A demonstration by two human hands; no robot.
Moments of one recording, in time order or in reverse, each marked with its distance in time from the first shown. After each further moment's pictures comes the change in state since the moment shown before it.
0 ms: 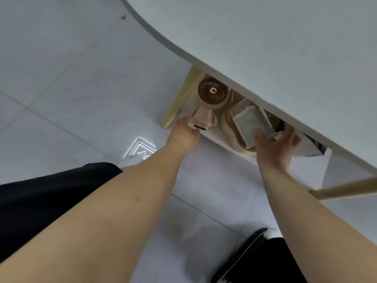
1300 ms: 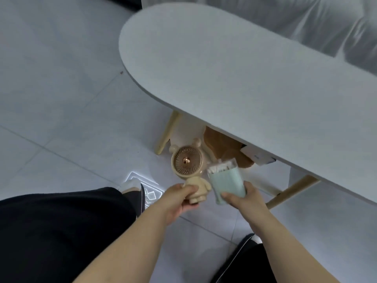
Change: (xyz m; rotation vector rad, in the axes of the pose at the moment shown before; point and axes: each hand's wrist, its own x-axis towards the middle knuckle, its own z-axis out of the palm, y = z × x) left_hand -0.142 0.000 -0.010 -0.722 -0.374 -0.306; right_hand -0.103 0.020 -0.086 0.243 -0.534 0.086
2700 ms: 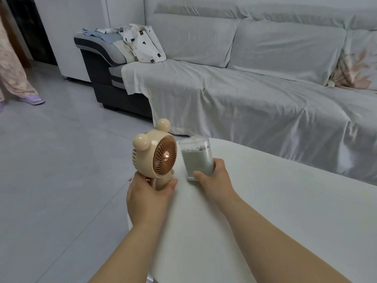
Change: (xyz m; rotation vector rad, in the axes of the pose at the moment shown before) left_hand 0.034 0.308 -0.002 0.482 0.839 0.922; right_hand 0.161 -0.311 0.063 0.031 0.066 -0.592
